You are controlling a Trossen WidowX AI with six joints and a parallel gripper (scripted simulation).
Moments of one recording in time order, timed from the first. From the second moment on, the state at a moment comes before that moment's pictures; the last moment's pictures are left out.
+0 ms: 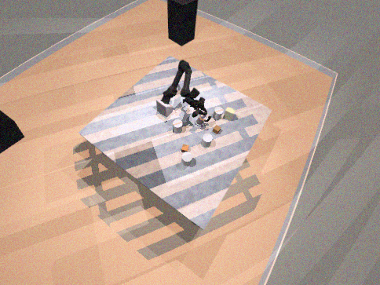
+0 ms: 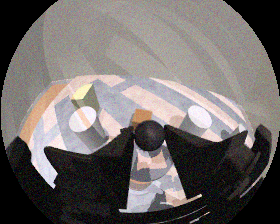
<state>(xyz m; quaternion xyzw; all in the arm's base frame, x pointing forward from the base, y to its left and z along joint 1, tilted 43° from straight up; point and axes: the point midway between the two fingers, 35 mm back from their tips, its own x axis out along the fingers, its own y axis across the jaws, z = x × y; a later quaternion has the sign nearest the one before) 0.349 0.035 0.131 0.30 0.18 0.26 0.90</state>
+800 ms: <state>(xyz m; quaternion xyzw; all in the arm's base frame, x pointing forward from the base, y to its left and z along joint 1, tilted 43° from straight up) 0.350 0.036 0.132 0.30 0.18 0.26 0.90</state>
